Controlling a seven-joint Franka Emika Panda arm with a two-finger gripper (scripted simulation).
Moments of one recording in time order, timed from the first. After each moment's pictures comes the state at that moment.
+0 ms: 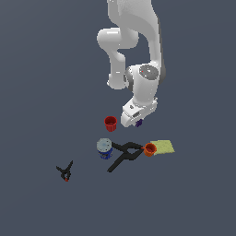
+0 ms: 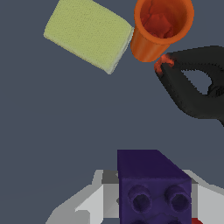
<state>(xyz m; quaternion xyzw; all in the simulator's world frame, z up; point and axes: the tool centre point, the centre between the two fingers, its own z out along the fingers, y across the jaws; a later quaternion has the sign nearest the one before) -0.076 0.105 0.100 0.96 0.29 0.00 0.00</state>
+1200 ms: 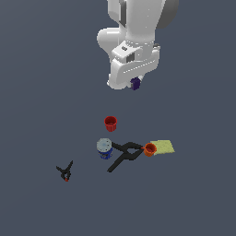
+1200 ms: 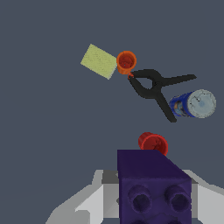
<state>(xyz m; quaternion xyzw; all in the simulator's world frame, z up) -0.115 0.067 0.311 0.96 0.29 0.00 0.00</state>
